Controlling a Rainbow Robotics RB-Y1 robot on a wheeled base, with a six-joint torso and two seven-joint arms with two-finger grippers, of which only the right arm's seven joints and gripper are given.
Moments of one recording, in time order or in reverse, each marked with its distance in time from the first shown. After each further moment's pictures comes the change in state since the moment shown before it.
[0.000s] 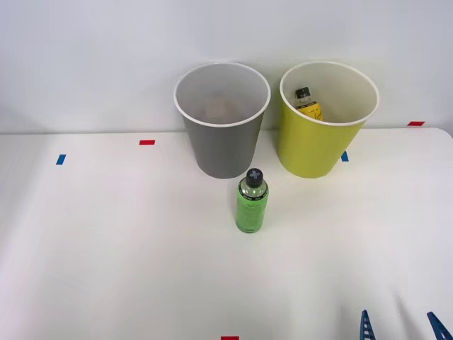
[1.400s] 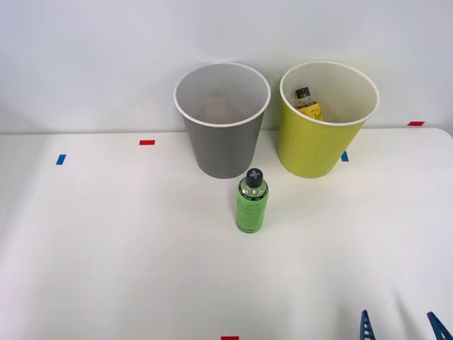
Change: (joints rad) arm 0.000 0.000 0.000 0.000 0.000 0.000 0.000
